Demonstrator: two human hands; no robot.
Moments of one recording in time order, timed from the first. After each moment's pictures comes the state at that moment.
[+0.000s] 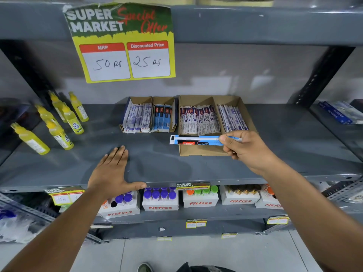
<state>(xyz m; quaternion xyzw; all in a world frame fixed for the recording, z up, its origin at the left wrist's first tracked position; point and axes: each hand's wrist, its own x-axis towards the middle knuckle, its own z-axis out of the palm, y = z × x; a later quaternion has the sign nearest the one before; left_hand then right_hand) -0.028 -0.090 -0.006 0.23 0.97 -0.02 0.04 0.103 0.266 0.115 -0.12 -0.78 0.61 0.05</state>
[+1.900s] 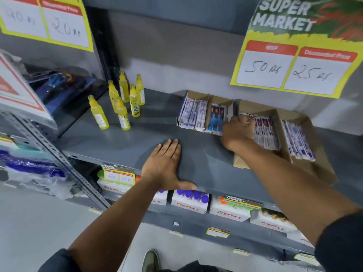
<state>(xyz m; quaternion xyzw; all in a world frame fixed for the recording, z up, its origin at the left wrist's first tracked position) -0.028 -0.092 -0.005 0.26 0.96 0.05 0.02 -0.089 0.143 0.063 -0.08 -0.98 -0.18 -0.02</state>
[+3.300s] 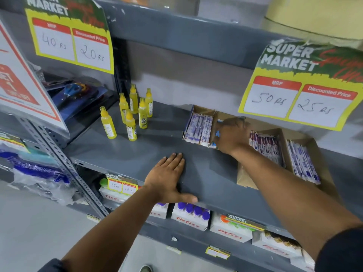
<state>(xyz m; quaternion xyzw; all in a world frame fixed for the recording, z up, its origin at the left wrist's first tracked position) -0.029 -0.099 0.001 0.27 0.96 0.09 0.05 -0.111 0.126 0.087 -0.01 -1.00 -0.04 0.08</state>
